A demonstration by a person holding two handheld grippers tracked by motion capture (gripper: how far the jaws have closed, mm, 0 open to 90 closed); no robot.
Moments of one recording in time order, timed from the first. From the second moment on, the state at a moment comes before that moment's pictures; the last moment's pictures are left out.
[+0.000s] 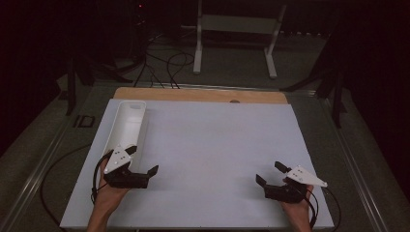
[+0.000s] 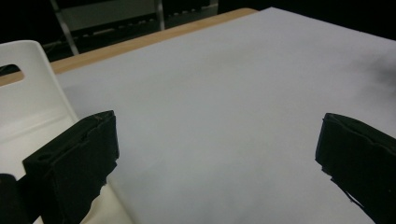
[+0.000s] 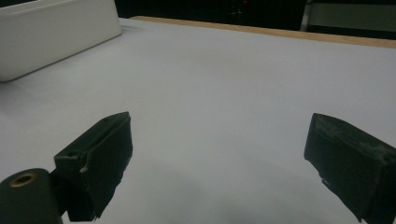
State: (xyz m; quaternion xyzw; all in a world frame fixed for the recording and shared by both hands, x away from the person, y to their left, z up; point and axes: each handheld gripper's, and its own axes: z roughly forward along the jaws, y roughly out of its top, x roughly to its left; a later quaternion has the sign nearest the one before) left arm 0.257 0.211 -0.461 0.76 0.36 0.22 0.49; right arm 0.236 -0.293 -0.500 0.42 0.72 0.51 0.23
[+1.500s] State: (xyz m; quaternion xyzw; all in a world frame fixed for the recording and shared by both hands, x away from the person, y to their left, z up) left arm 0.236 0.236 -0.482 0.75 0.37 0.24 0.49; right arm 0.233 -0.289 -0.496 0.39 0.72 0.53 0.24
